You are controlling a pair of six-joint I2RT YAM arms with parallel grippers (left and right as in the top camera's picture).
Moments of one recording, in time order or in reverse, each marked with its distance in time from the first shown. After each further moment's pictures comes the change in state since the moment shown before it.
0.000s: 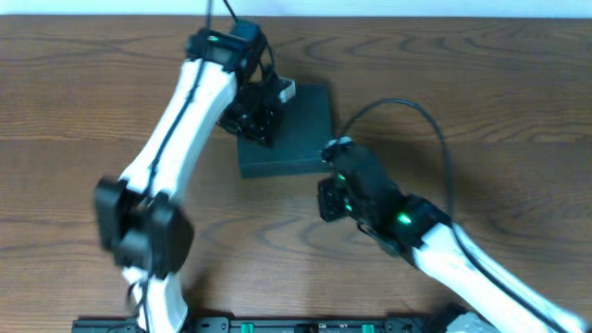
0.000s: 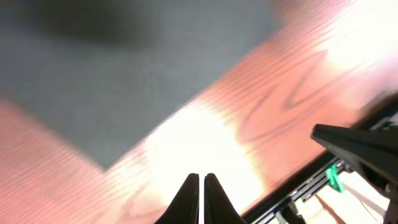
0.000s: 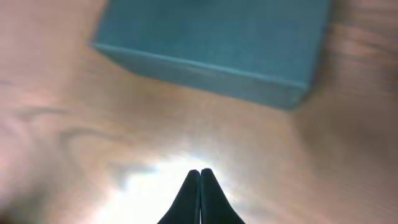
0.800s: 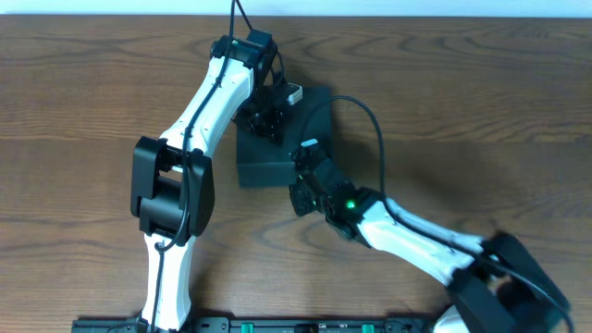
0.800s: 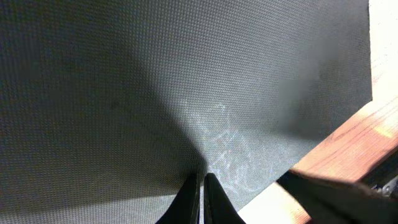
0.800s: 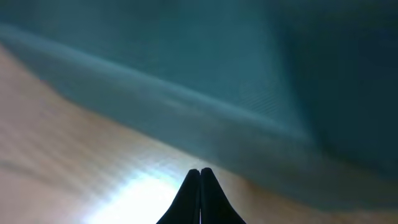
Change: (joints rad) left arm 0.000 0.313 0.024 0.151 0.006 0.035; right arm 0.069 0.466 0.003 0.395 0.122 -0.033
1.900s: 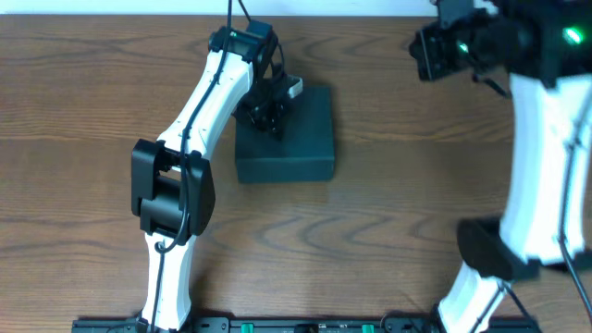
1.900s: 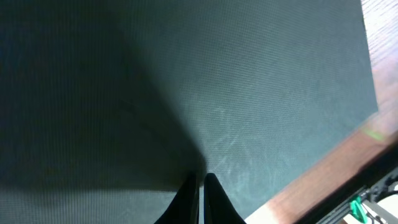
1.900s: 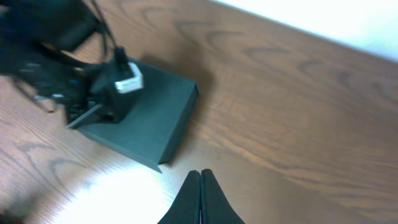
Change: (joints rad) left arm 0.001 0.005 0.057 -0.047 -0.006 -0.021; right arm -0.562 0.248 1.865 -1.631 -0.289 -0.518
